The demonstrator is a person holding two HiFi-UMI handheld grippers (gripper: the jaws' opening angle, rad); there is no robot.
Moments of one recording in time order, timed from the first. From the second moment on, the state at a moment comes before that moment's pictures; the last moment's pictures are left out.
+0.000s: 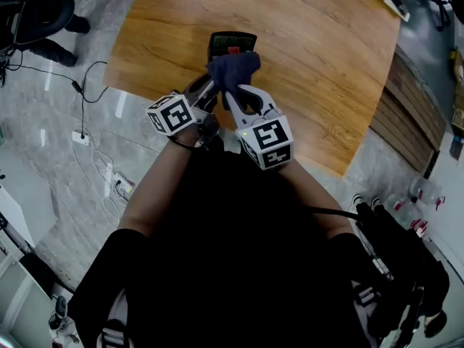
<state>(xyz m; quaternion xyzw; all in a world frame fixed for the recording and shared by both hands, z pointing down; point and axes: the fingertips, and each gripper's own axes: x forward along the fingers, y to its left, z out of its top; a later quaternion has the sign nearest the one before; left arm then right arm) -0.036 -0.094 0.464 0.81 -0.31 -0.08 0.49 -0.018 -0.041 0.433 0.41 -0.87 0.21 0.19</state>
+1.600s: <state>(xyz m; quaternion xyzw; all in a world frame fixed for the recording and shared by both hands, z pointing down) -0.021 -0.065 0.464 0.83 -0.28 -0.05 0.48 -0.022 -0.078 0.412 0.42 -0.87 0.14 0.22</state>
